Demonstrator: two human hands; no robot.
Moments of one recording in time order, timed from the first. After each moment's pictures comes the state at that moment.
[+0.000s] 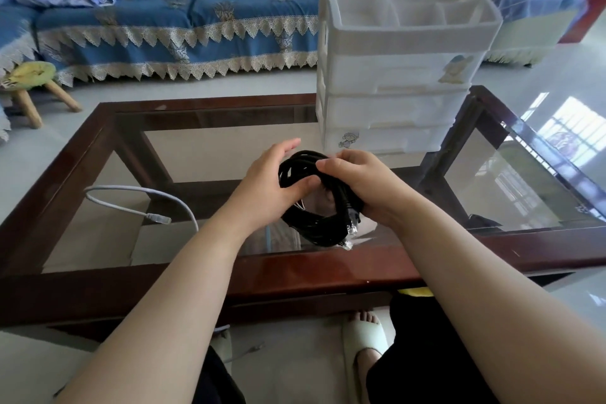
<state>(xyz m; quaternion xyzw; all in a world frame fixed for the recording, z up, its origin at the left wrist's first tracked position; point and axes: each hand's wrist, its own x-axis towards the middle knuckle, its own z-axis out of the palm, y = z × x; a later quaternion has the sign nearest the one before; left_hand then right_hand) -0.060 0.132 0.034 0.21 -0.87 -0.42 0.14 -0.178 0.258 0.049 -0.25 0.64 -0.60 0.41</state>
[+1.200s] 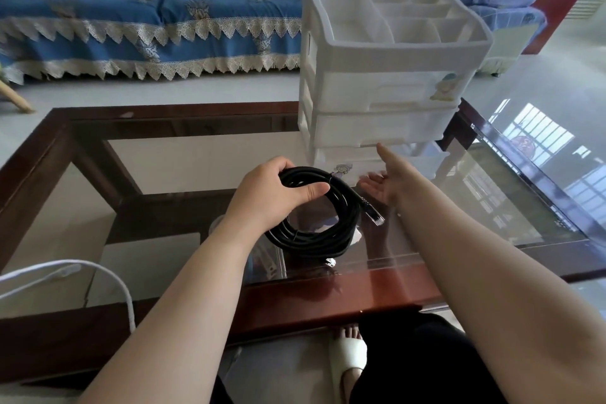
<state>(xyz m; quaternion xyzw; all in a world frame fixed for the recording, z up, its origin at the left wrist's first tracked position) -0.110 0.115 0.025 0.26 -0.85 -0.43 0.15 -0.325 0.235 -0.020 0.15 0.63 -0.68 0.34</state>
